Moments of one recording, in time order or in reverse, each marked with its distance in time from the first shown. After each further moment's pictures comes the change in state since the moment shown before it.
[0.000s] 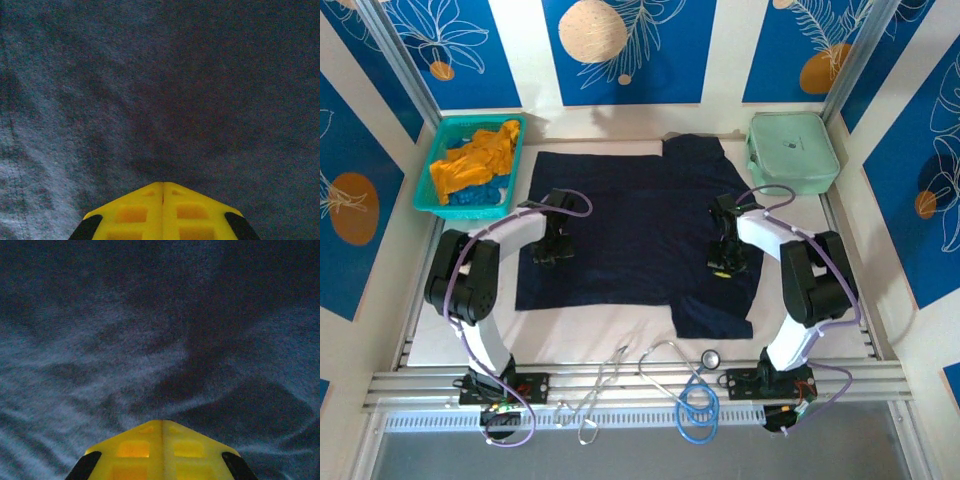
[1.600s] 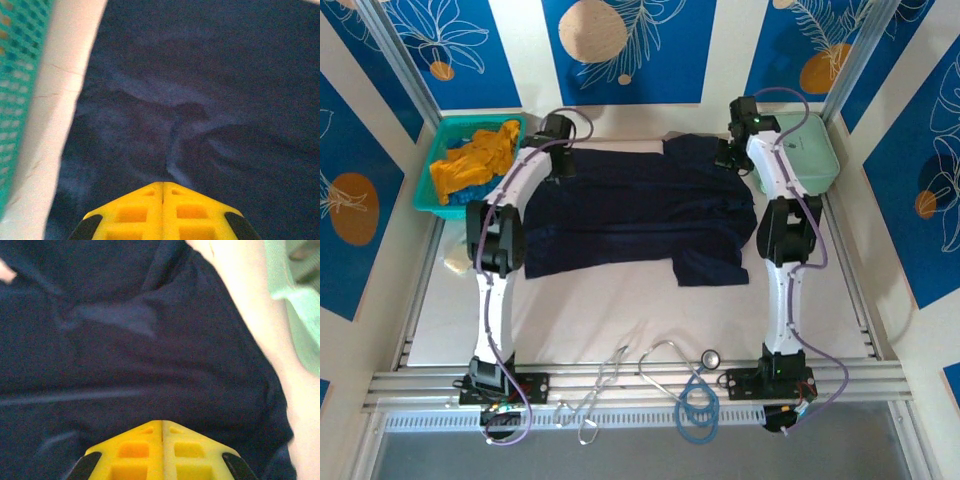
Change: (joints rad) left arm 0.109 0.533 0.987 -0.086 -0.111 0.153; right arm -0.200 0.646 1.295 -0.215 -0.014 -0.254
